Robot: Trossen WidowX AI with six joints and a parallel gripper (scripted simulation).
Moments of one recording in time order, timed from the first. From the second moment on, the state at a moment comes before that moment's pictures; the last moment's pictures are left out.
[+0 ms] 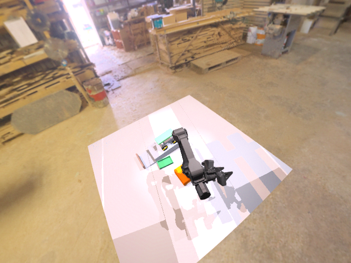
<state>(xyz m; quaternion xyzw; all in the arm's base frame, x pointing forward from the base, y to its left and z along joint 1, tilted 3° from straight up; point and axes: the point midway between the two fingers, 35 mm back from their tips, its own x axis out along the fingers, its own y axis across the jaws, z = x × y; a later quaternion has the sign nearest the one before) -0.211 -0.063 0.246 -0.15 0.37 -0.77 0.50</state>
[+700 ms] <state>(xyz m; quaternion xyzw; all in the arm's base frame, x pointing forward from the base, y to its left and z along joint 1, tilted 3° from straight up) -0.221 0.021 0.216 0.02 0.39 -0.84 0.38</state>
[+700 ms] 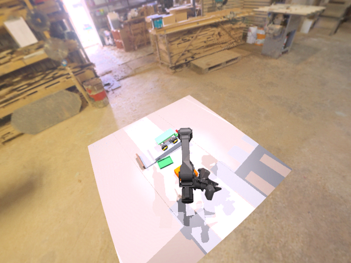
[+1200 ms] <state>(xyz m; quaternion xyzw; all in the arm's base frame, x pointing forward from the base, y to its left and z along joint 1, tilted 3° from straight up) -0.194 0.112 0.195 0.17 0.35 -0.89 0.22</state>
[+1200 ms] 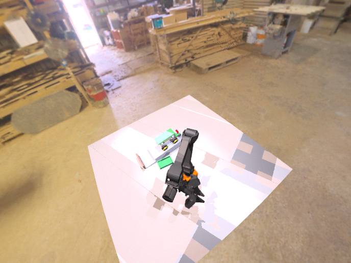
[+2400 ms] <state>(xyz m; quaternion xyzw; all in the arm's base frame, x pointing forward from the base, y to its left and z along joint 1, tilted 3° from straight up) -0.002 0.222 0.156 0.43 0.09 -0.88 -0.18</state>
